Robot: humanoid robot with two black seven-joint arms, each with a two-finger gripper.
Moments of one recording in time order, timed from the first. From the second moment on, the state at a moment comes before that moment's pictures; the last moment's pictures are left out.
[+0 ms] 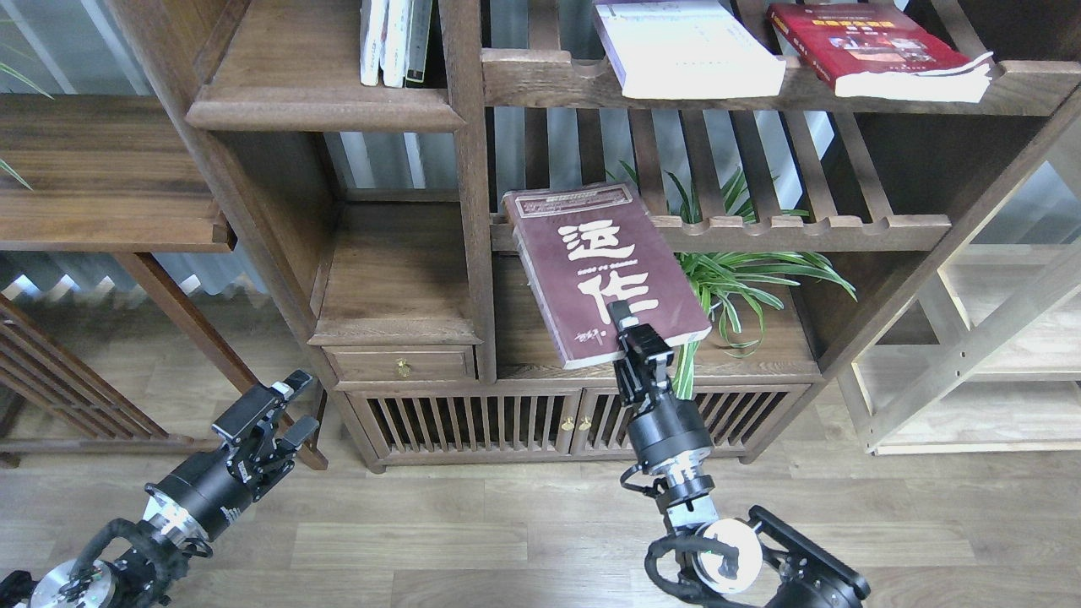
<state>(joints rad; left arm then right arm) 0.00 0.27 -1.18 -1.05 -0.41 -0.49 0.49 0.07 0.02 0.80 1.12 0.21 0.58 0.39</state>
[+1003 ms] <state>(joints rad) -0.03 0.23 -1.07 -1.12 -0.41 -0.49 0.49 -0.01 0.01 0.63 1.14 0.16 0.58 0.38</state>
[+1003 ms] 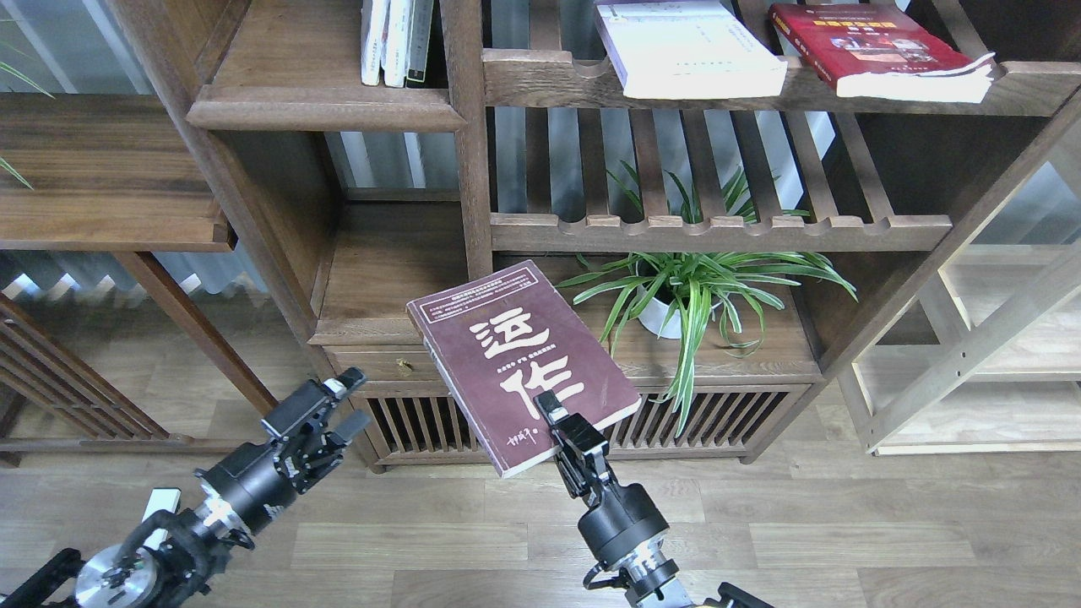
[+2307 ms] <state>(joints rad) -0.12 0.11 -0.95 -1.01 -0.42 -0.49 0.49 -0.03 0.01 0.57 1.14 0.16 0.58 0.38</state>
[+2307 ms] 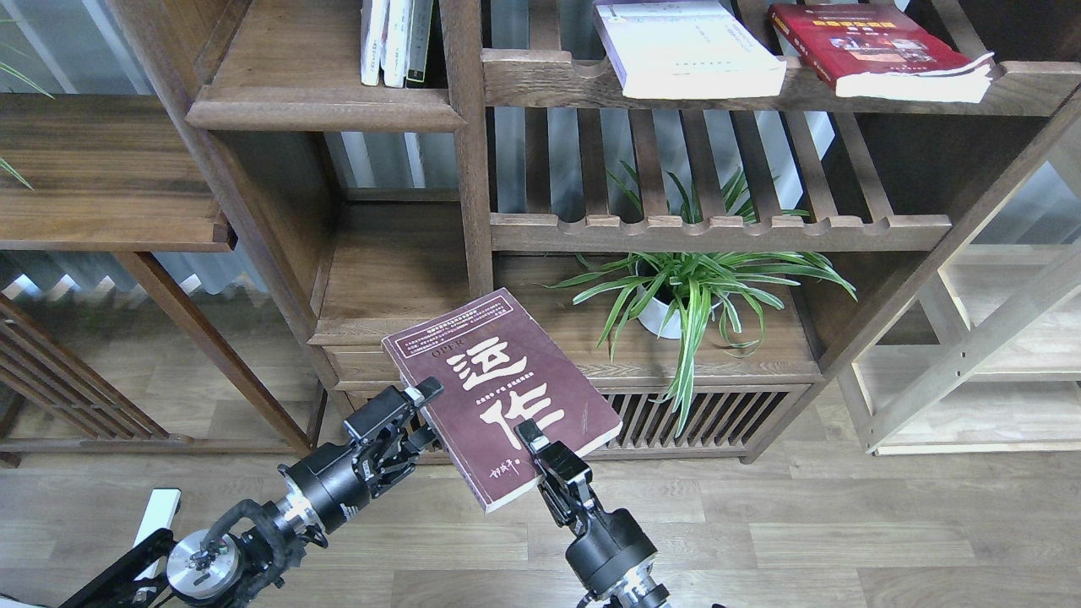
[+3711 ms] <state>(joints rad) -0.14 0.11 -0.90 -1.03 -0.41 -0.49 0.49 -0.03 0.01 0.57 1.13 0.16 0.57 0.36</state>
